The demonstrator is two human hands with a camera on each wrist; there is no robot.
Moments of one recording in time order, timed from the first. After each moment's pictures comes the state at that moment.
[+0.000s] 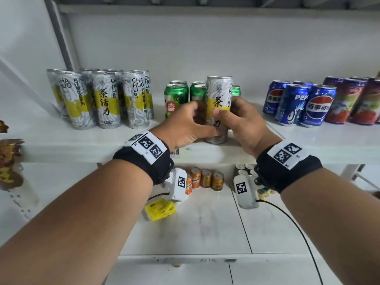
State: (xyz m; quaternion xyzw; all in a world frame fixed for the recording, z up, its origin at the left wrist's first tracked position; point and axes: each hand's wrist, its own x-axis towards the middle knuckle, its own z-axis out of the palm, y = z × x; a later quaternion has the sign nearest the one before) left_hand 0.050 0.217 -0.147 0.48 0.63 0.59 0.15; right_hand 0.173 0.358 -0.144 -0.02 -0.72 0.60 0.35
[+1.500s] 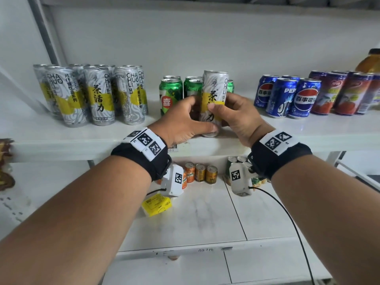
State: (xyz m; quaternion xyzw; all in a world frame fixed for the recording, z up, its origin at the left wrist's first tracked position) left_hand 0.057 0.208 -0.145 0.50 0.67 0.54 0.11; right_hand 0.185 0.349 -0.139 -0.02 -0.72 0.61 0.34
